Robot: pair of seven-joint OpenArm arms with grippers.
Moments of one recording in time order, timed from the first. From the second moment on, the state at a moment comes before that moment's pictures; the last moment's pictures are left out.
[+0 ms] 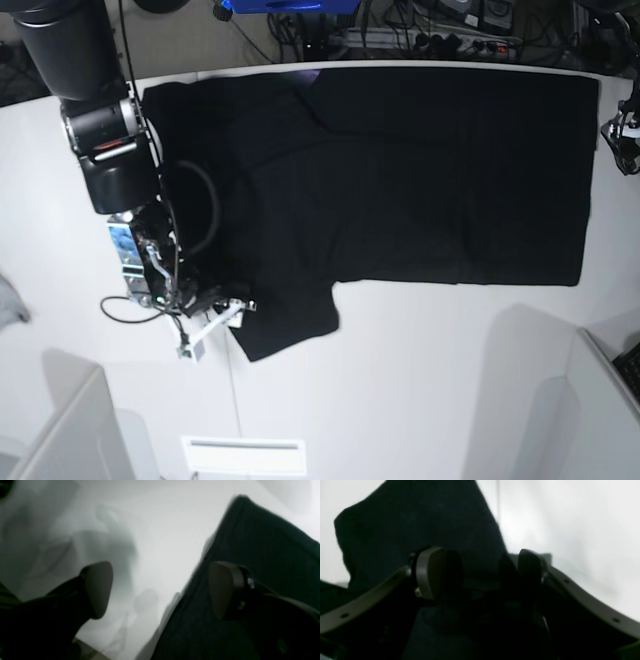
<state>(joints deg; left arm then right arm) 22.5 -17.7 -56.6 92.7 -32.3 -17.1 40.5 32.5 11.1 -22.0 44.6 38.8 -0.5 -38.0</state>
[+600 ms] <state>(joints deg) 2.2 -25.7 -42.3 77.2 -20.0 -15.0 40.4 31.5 11.0 -22.2 43.6 39.0 -0.5 -34.4</state>
